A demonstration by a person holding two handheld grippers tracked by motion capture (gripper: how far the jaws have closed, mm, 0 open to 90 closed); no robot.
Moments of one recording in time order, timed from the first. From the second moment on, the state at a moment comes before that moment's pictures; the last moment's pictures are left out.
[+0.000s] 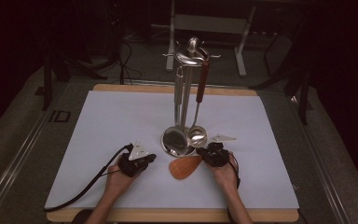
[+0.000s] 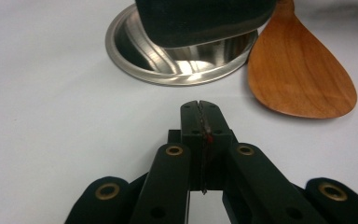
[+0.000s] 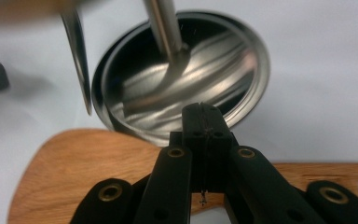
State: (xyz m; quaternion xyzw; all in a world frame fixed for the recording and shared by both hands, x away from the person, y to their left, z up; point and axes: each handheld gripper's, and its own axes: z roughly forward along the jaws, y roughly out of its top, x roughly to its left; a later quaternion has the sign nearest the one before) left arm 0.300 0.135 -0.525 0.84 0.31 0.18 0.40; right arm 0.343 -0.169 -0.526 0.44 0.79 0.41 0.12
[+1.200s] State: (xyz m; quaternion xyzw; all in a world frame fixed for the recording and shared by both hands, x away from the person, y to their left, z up) left arm 0.305 0.112 -0.527 0.85 0.29 0.16 0.40; right arm 0.313 -0.199 -0.510 0.42 0.82 0.37 0.12
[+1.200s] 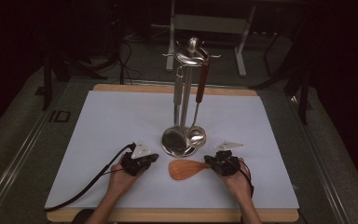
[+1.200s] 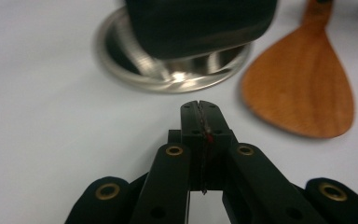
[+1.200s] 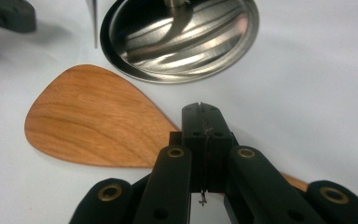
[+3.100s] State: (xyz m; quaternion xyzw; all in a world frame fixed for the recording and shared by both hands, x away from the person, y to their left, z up) left arm 0.300 0.127 -0.512 0.83 0.30 0.18 0.43; right arm 0.356 -0.177 -0.515 0.51 0.82 0.23 0.16
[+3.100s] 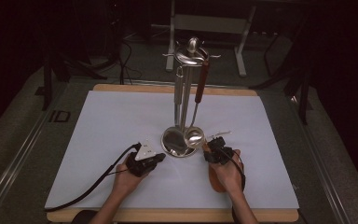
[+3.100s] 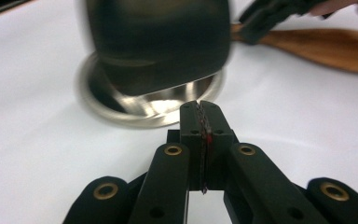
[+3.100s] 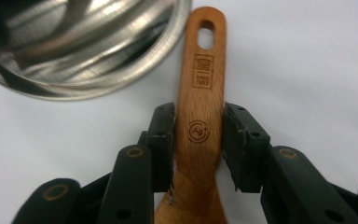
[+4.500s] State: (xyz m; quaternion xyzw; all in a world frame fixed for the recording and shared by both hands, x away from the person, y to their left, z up) left arm 0.327 0.174 -0.534 0.79 0.38 0.22 0.42; right arm 0.366 -0.209 -0.483 0.53 0.80 0.25 0.15
